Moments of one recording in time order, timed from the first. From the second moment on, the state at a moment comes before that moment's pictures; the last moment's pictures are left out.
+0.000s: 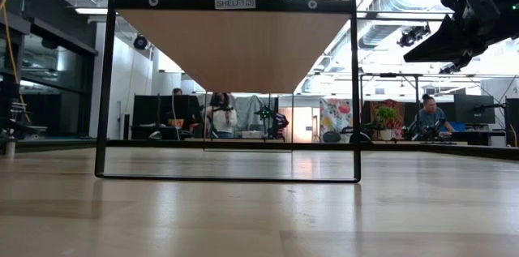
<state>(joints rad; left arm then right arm) -0.44 1.25 1.17 -0.92 -0.52 -0.58 0.32 0.36 0.25 -0.29 0.73 0.36</state>
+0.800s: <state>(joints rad) -0.44 1.22 0.88 -0.27 -0.59 -0.34 0.32 0.36 0.25 -0.31 0.73 0.38</state>
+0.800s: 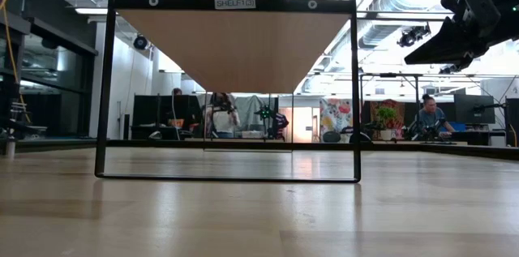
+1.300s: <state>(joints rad) -0.39 1.22 0.88 -0.40 -0.72 -0.41 0.32 0.36 0.25 -0.31 0.73 0.39</state>
